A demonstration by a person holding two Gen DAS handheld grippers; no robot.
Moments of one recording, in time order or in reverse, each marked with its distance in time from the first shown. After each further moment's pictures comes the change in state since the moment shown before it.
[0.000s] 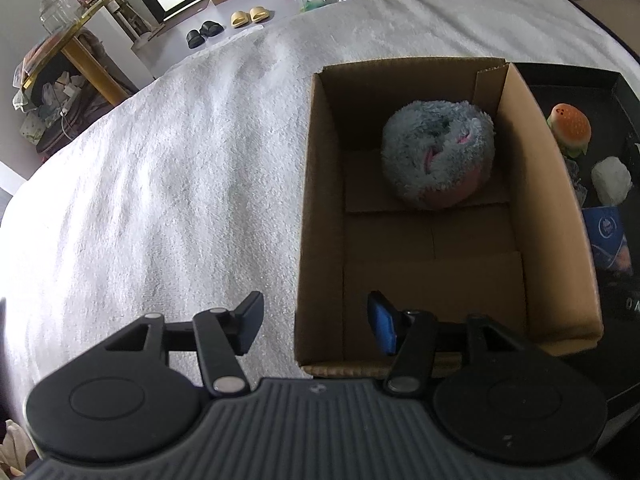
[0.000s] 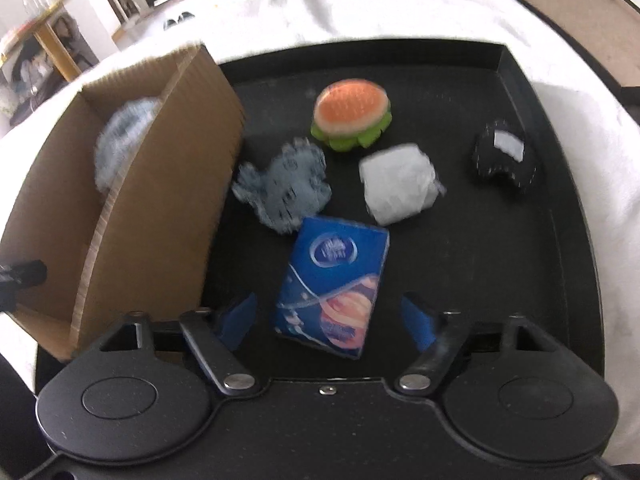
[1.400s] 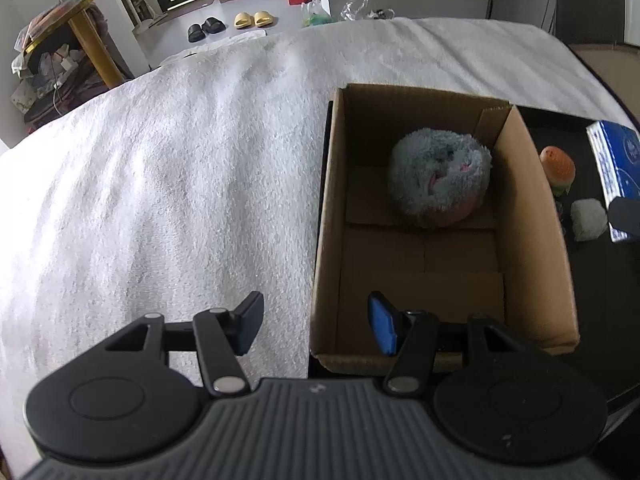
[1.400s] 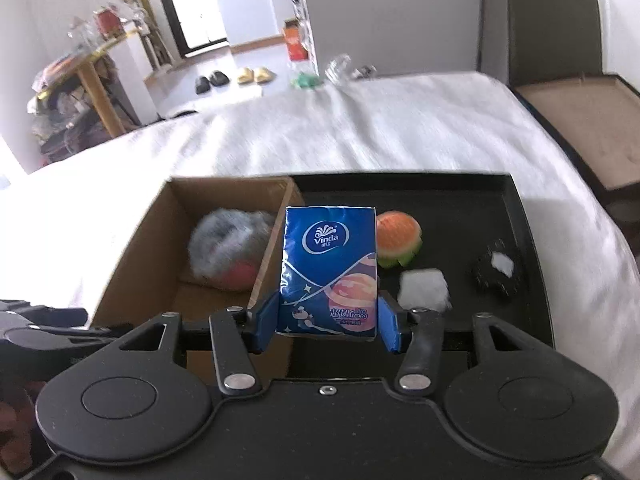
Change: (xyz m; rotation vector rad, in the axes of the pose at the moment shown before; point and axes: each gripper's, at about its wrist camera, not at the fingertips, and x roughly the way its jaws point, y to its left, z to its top) left arm -0.006 0.033 -0.007 -0.127 -0.048 -0.121; right arm -0.095 0.044 0.030 -0.075 -0.248 0.040
